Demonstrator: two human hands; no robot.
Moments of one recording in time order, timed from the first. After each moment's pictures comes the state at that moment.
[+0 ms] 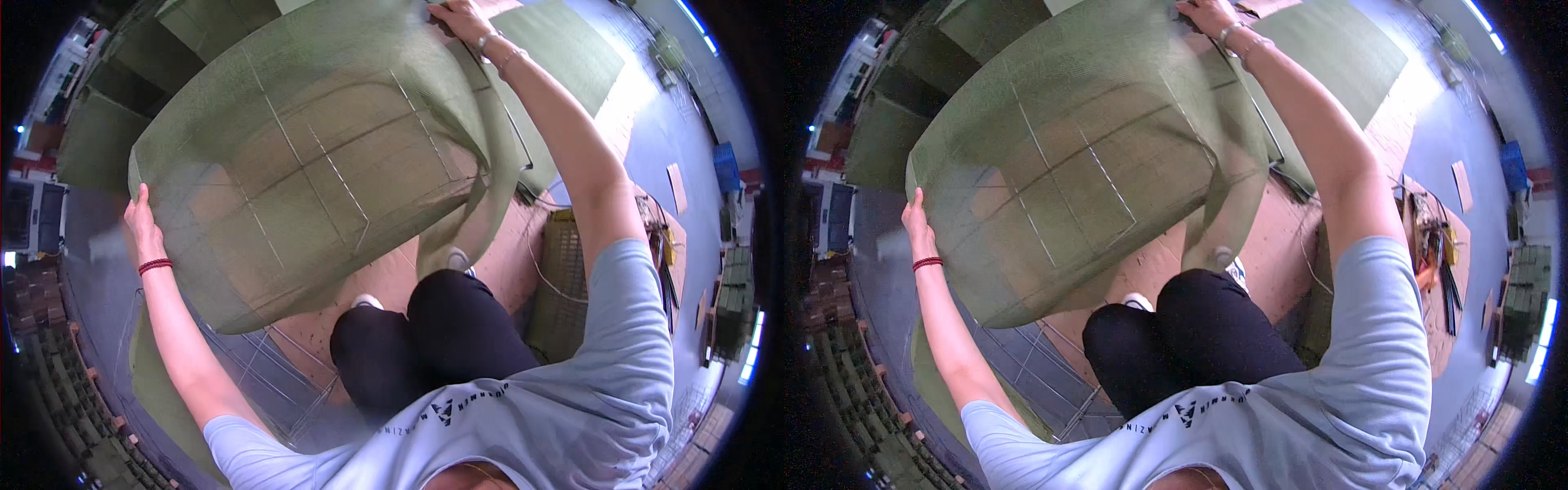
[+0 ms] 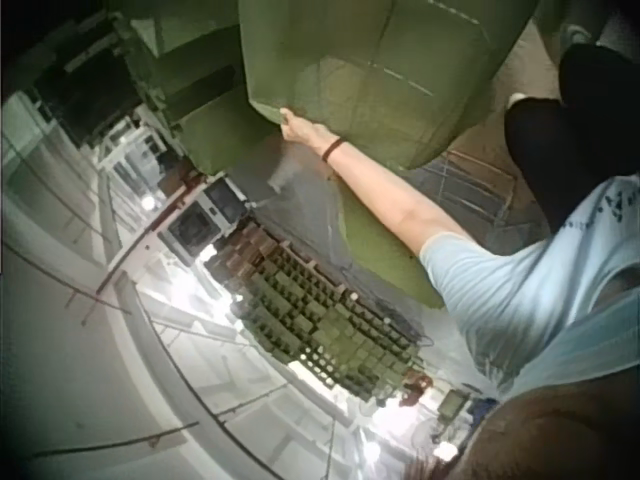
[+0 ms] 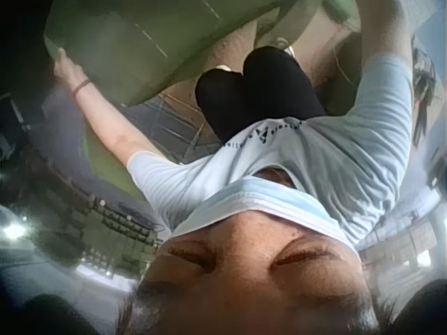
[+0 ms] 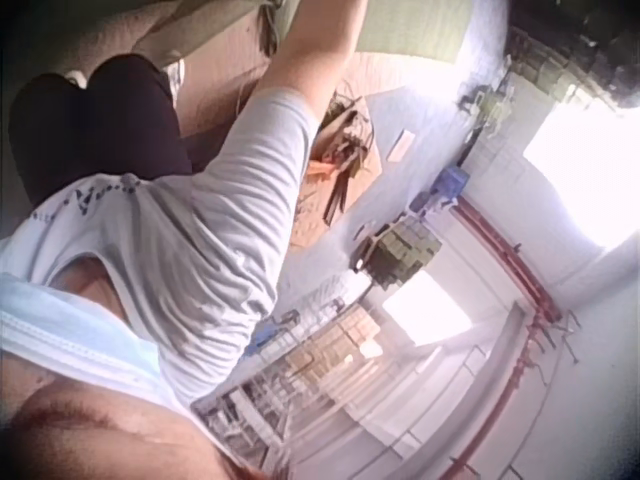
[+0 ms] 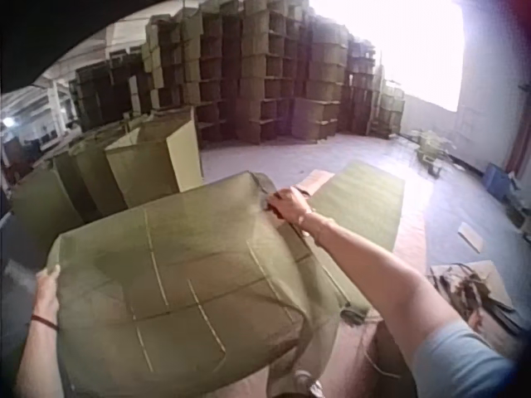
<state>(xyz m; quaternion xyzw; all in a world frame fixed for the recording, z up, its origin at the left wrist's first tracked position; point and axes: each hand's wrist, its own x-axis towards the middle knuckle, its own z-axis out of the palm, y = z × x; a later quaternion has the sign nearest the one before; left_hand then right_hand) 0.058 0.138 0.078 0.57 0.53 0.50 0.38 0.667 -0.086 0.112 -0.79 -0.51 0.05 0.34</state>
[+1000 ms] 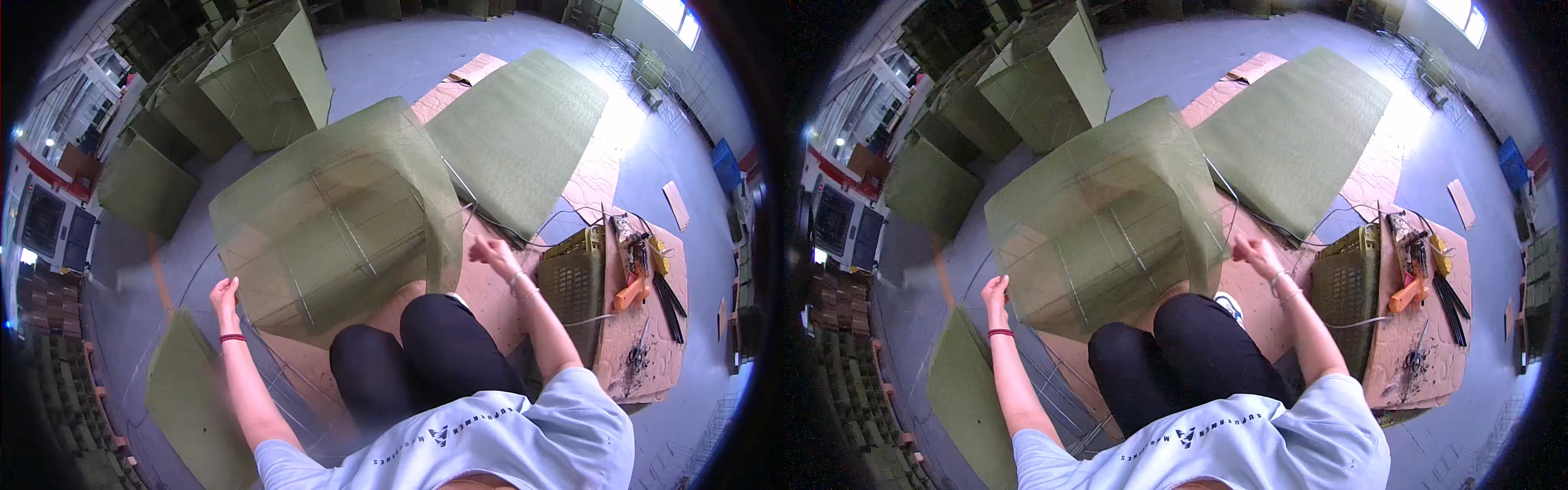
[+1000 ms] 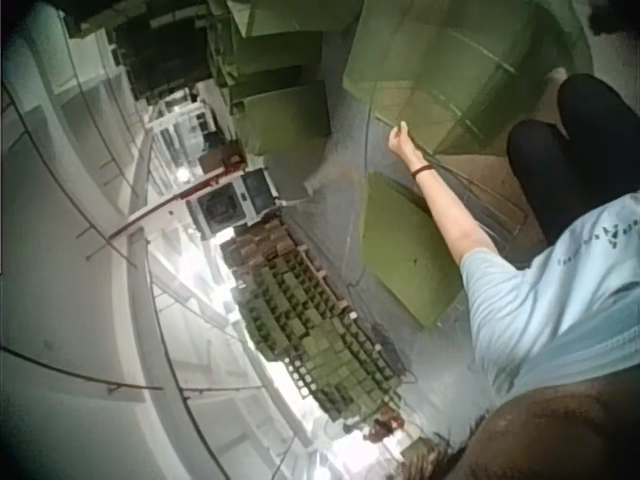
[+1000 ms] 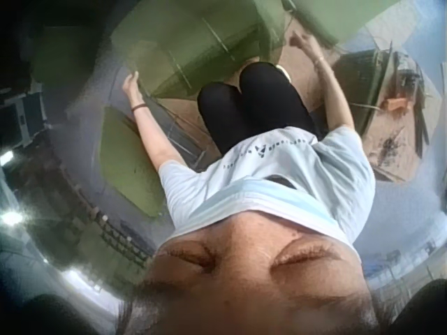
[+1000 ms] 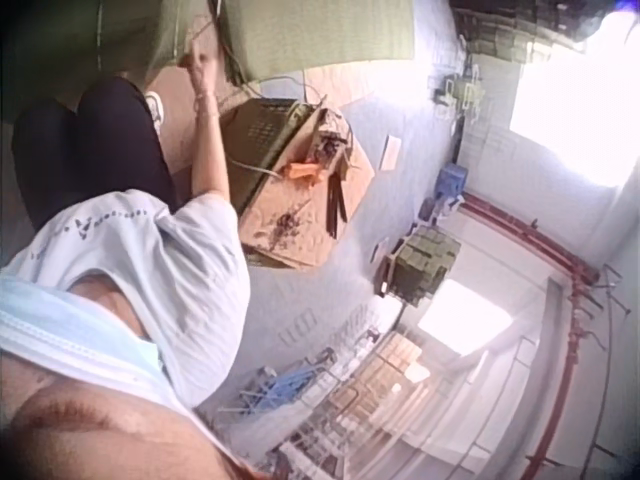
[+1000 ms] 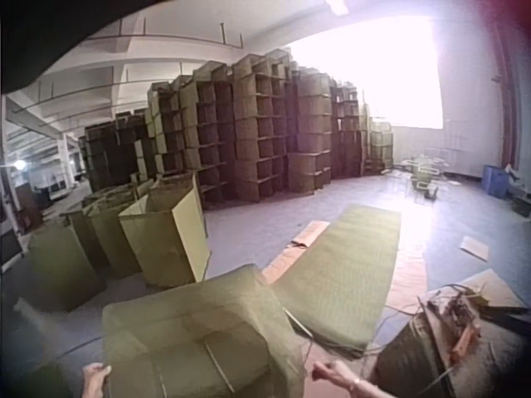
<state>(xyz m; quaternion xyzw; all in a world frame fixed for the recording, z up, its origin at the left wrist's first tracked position) 0.060 -0.019 0.002 0.54 0.62 0.37 0.42 0.546 -0.410 -0.031 -0.75 -0.27 0.38 0.47</state>
